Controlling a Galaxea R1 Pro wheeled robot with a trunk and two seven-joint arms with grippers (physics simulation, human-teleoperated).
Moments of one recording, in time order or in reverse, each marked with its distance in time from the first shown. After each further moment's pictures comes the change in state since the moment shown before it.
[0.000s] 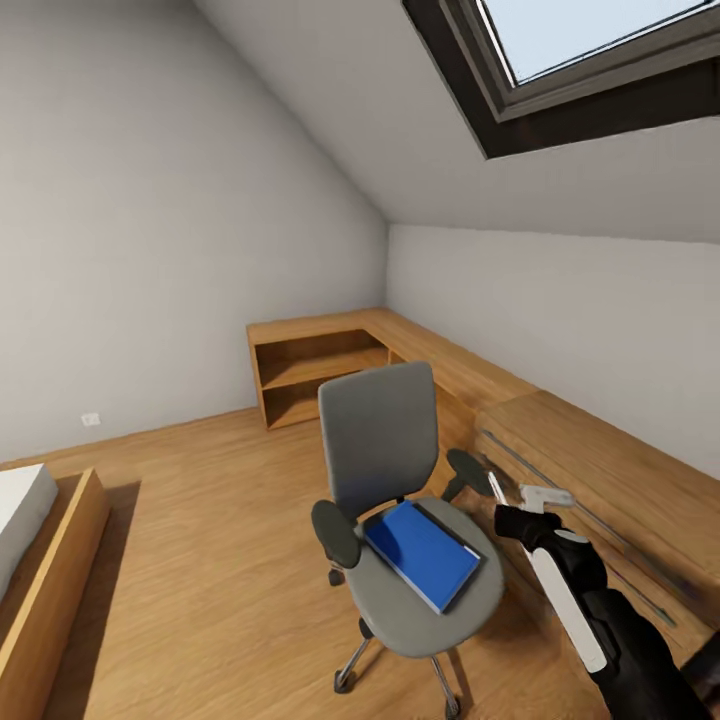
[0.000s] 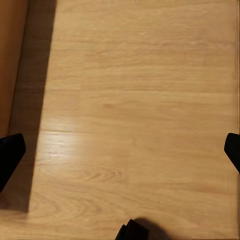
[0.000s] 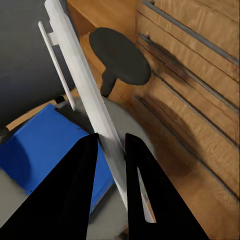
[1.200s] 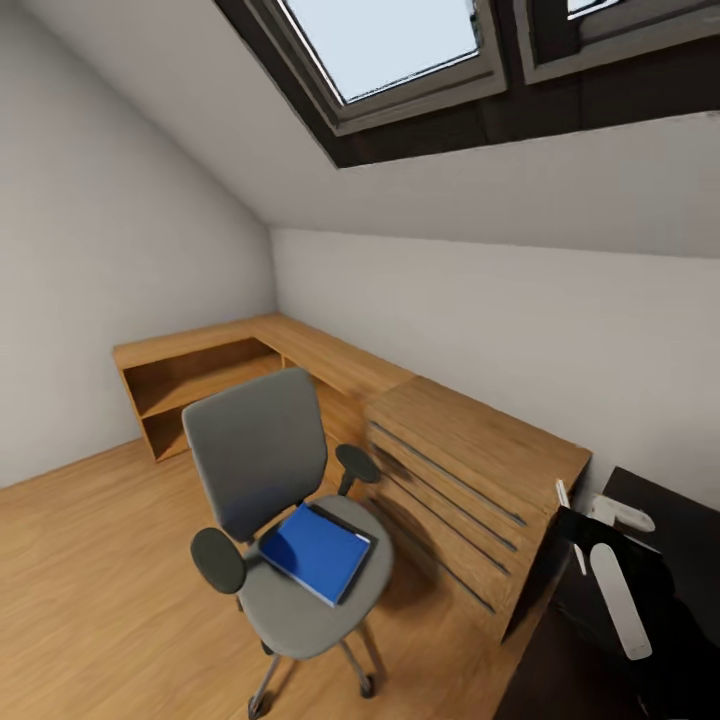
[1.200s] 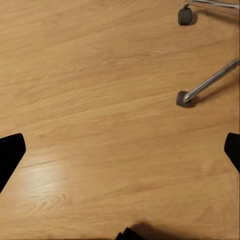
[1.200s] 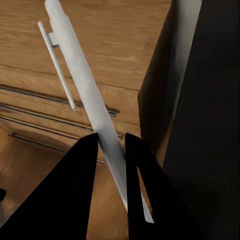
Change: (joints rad) left arm 0.000 -0.026 0.004 0.057 0.004 -0.132 0.004; right arm 0.000 0.010 -0.321 0.037 -0.010 -0.001 0.001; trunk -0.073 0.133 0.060
